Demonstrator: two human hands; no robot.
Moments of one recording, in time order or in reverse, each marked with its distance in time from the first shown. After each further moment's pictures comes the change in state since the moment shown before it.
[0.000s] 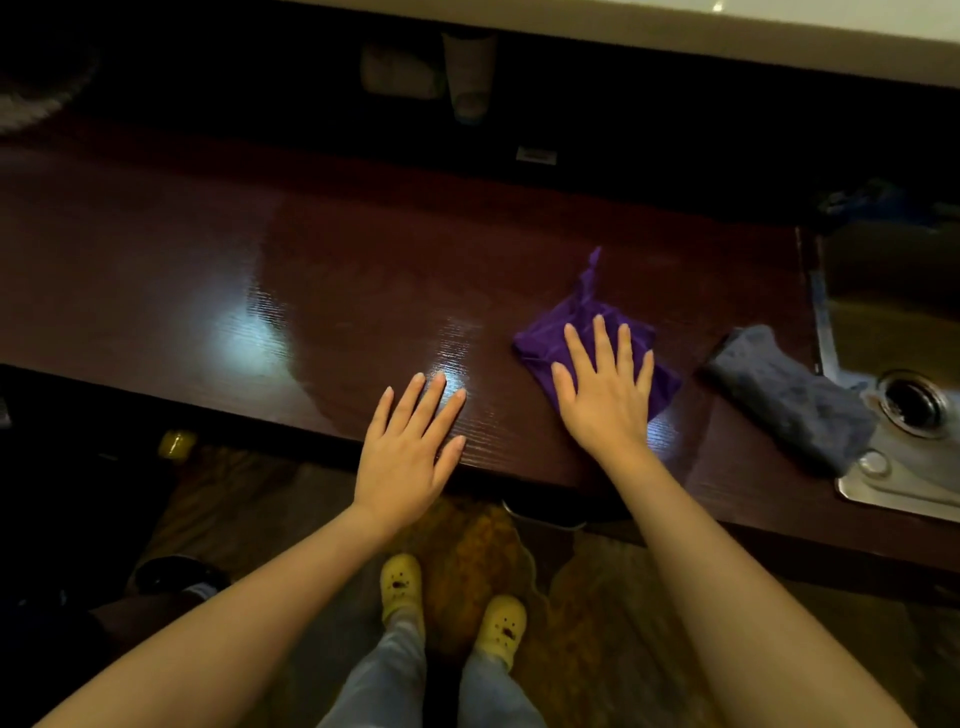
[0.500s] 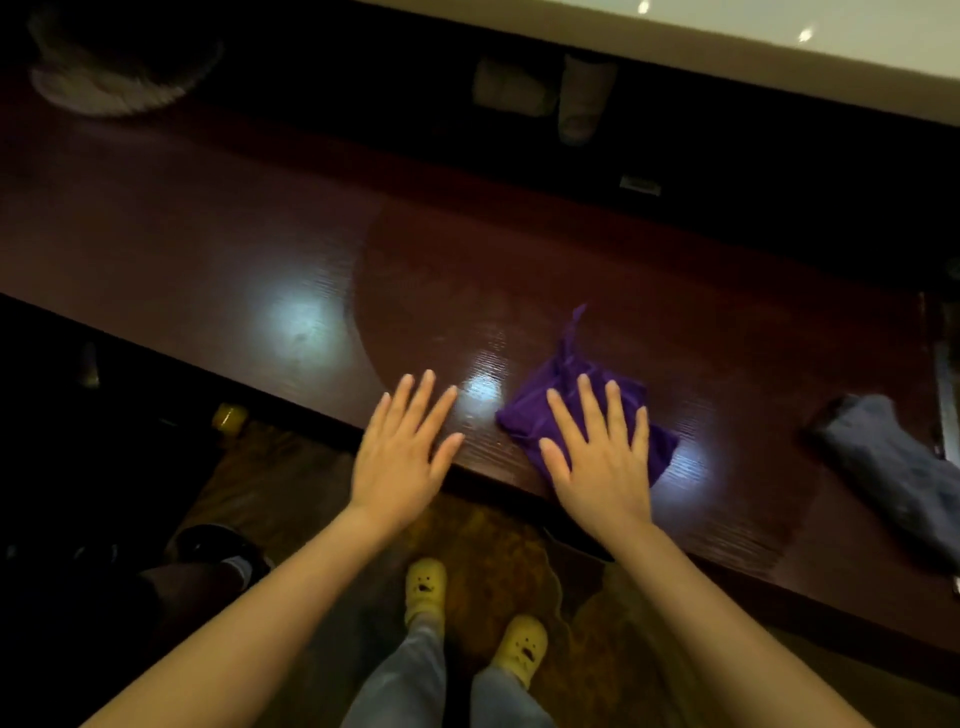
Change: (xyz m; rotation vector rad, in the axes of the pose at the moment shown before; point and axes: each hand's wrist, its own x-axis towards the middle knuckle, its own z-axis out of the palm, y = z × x) left_hand -0.015 -0.081 -0.007 -0.059 0.039 -0.225; right_hand -0.035 -0.083 0.018 -0.058 -0.018 -0.277
